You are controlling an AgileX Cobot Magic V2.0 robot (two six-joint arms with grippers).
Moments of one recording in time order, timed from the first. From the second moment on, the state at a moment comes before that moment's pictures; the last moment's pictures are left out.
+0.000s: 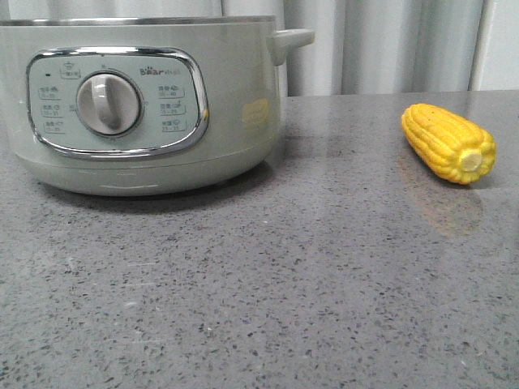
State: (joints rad) left arm 0.07 0.63 -0.53 -0.50 -0.08 0.35; right arm 0.13 0.96 -0.92 0.32 0.72 -0.09
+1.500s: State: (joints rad) left arm -0.04 0.20 -0.53 -0.55 0.46 0.35; right arm 0.57 1.65 -1.56 0.35 0.45 -0.09
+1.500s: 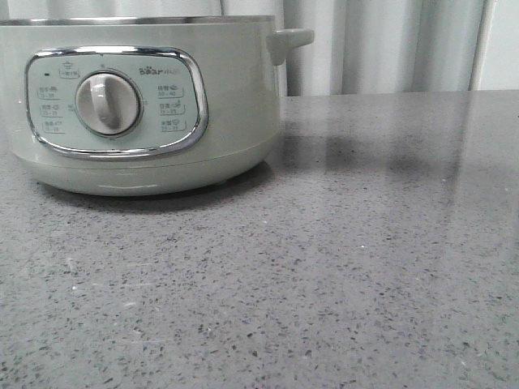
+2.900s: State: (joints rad) left arm -0.08 0.20 -0.51 -0.69 0.69 0.70; right arm 0.54 0.36 -0.70 -0.15 0.65 0.04
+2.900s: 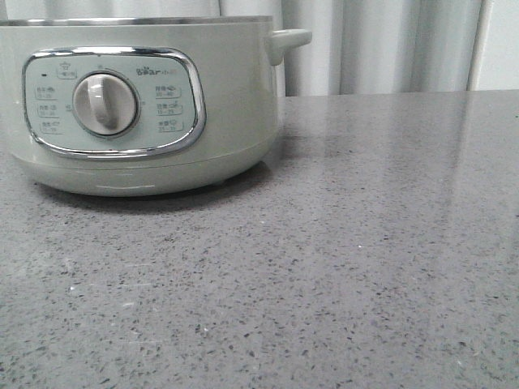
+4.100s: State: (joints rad) left arm -0.11 0.19 -0.39 -0.63 0.51 0.73; right arm 0.54 0.07 -0.61 -0.22 0.63 0.10
